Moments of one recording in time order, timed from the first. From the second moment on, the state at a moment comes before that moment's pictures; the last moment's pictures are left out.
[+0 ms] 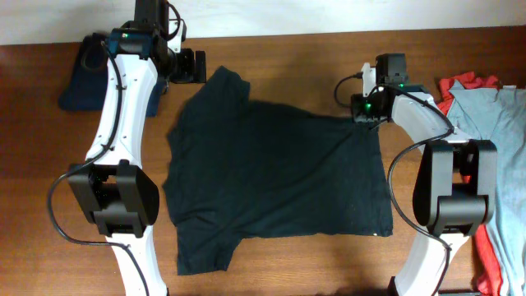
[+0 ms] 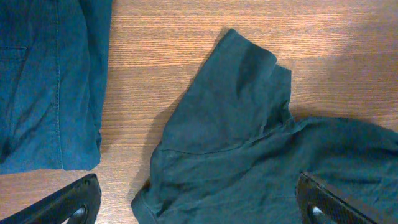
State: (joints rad) left arm -0.09 2.19 2.21 -1.12 0.07 -0.06; right arm -0.02 2.08 1.47 -0.48 -0.09 -0.05
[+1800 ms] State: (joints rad) left arm -0.09 2.19 2.21 -1.12 0.07 -0.06; right arm -0.18 2.21 1.70 -0.94 -0.30 0.05
